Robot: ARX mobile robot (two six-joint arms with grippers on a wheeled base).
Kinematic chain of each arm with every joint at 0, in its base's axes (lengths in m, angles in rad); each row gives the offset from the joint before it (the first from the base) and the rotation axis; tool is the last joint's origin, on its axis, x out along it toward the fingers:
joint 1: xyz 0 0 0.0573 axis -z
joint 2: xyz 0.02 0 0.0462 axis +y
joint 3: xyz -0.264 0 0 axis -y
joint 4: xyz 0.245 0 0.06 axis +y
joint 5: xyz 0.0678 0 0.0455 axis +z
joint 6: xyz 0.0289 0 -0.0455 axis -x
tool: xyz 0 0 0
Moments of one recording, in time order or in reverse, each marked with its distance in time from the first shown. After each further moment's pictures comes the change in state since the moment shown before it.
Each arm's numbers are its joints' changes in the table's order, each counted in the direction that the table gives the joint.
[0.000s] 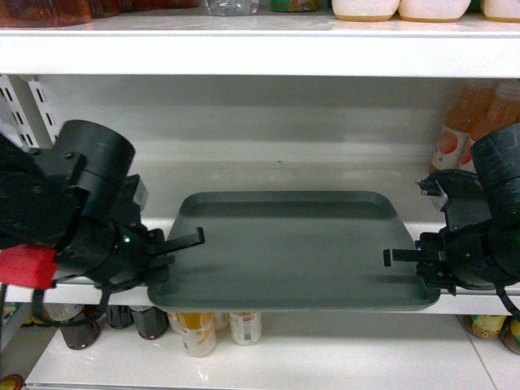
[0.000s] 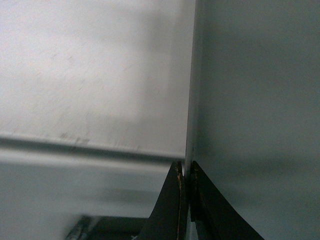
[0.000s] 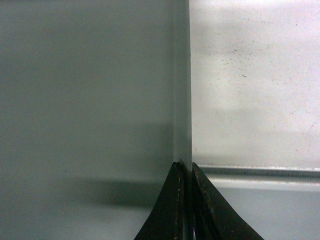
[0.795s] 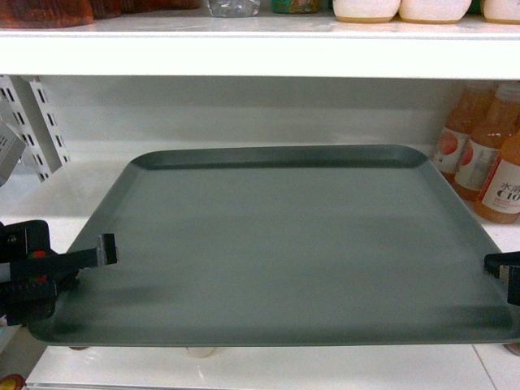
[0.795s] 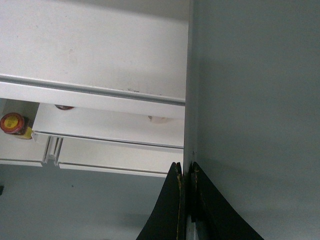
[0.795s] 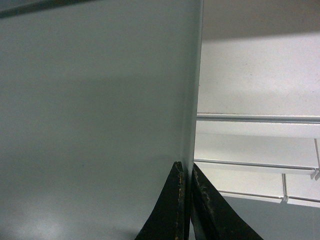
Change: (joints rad) left arm 0.062 -0.710 -0.501 -0.027 0.167 -0.046; right arm -0.056 -0.735 -0.553 -0.109 0.077 -0.073
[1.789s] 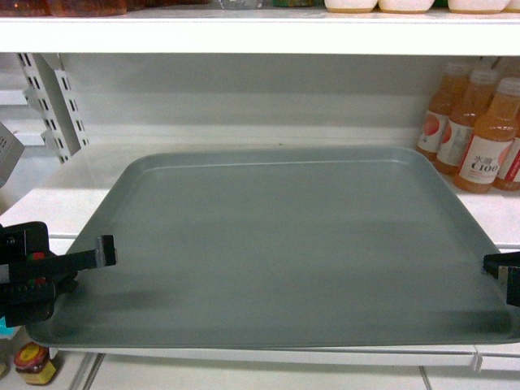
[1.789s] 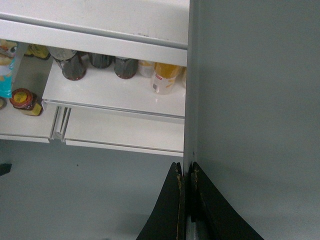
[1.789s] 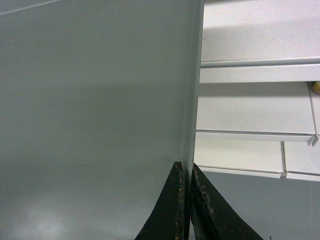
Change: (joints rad) left arm -0.001 0.000 0.000 0.000 0.001 0.000; right arm -0.005 0.000 0.000 -0.003 -0.002 -0.001
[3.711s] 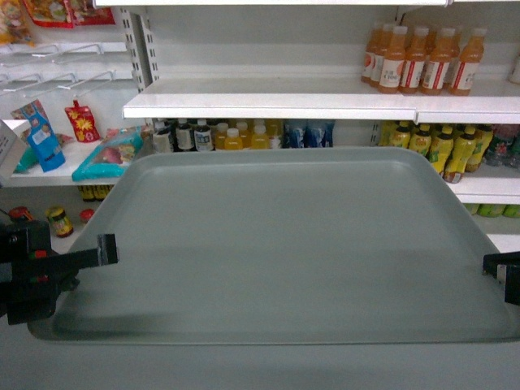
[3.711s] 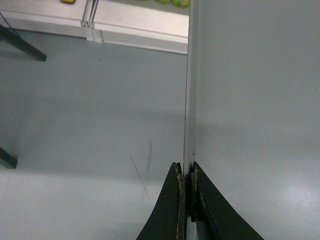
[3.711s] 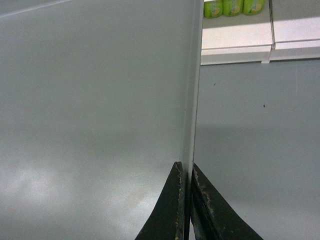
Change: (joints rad) left arm 0.002 0.005 0.000 0.002 0.004 -0.001; right arm 0.000 0.000 -0.001 0.005 -0.002 -0.006
